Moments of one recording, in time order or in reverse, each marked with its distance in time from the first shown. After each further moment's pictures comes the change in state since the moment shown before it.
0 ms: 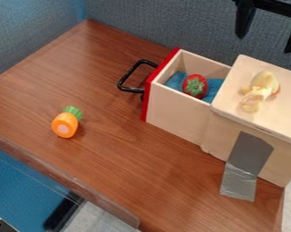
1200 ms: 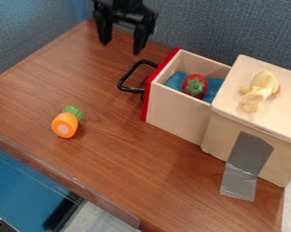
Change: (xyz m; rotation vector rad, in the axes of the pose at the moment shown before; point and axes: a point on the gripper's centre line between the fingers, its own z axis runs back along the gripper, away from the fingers) arm -0.019 0.211 -0.082 0.078 0.051 0.146
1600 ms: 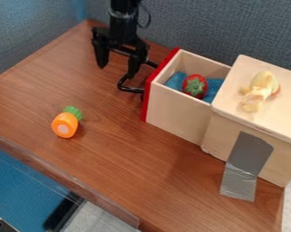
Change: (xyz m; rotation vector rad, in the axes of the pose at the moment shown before) arm 0.007 0.012 -0.058 0.053 0.008 0.025
